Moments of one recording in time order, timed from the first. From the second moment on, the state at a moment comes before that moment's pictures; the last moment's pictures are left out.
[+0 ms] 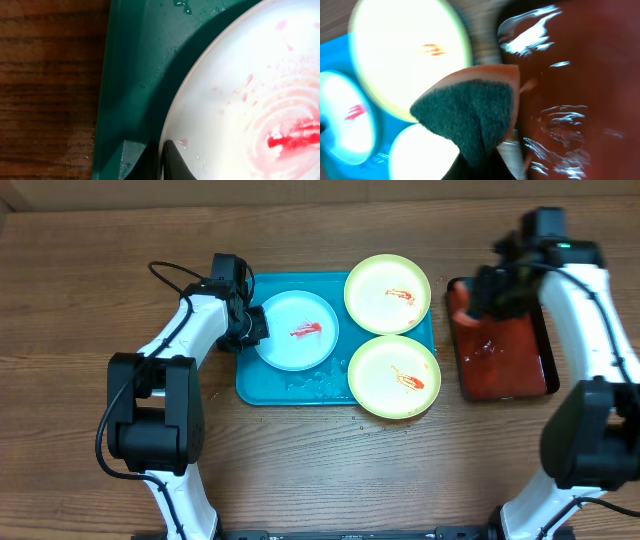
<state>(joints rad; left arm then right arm) -0.11 2.03 1.39 -0.70 0.09 -0.34 0.01 1.90 1.64 -1.01 -0.29 0.25</state>
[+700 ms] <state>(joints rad) -0.11 2.03 1.39 -0.71 0.14 -0.33 0.54 2.28 1.98 -0.93 -0.15 0.48</state>
